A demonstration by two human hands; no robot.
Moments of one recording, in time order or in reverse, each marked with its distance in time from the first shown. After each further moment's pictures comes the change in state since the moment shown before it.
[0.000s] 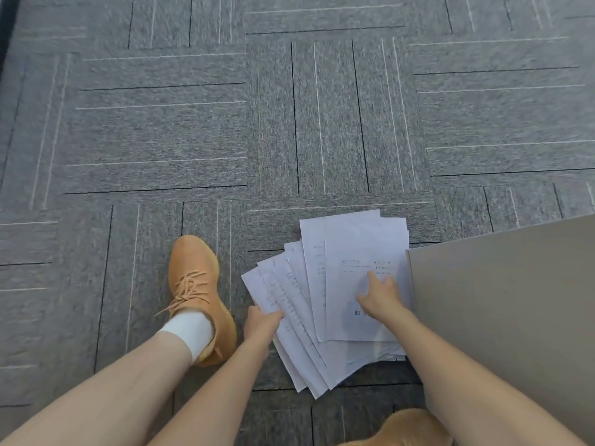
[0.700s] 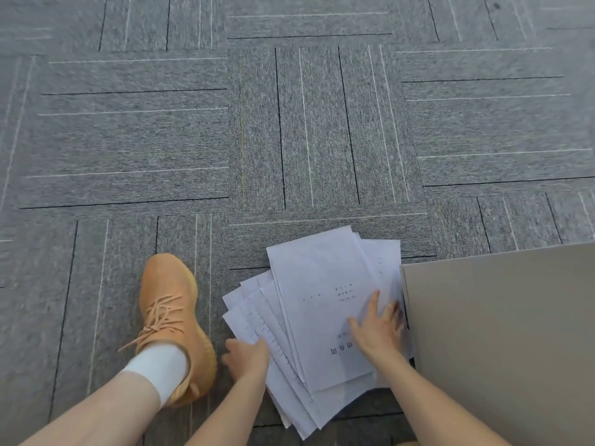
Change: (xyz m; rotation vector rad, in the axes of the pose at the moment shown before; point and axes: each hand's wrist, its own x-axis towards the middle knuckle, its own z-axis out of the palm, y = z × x) left_hand 0.027 -0.013 0.031 -0.004 0.275 -0.073; right_hand 0.023 0.022 0.042 0.000 0.175 0.076
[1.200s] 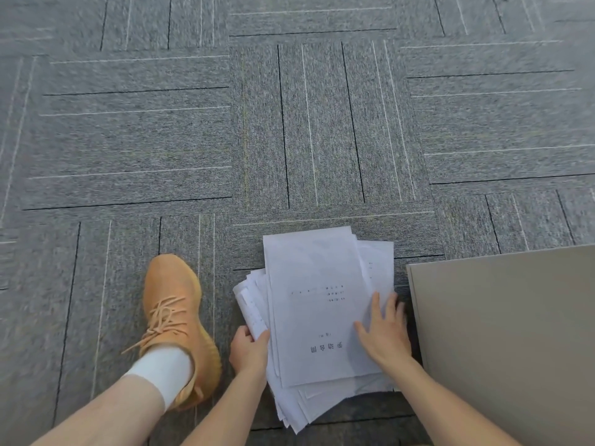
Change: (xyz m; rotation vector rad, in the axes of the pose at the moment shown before) left_hand 0.006 0.004 -0.006 -0.172 -0.086 0.168; right_hand 0.004 0.012 0.004 -0.056 -0.011 -0.169
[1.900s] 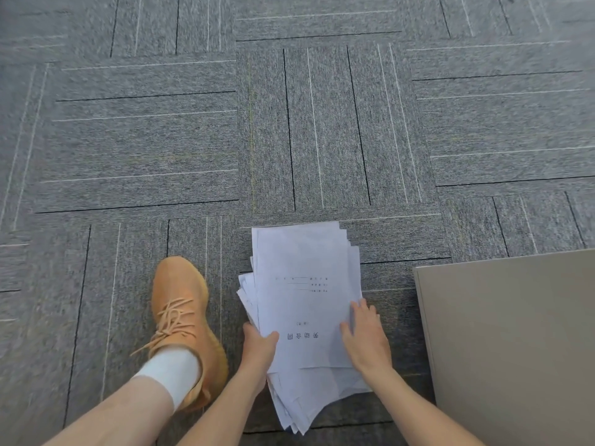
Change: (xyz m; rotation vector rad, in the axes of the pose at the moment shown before) left_hand 0.003 0.013 -0.007 -0.079 -0.261 -0.007; right_hand -0.024 -0.048 0.009 0.289 0.054 -0.072
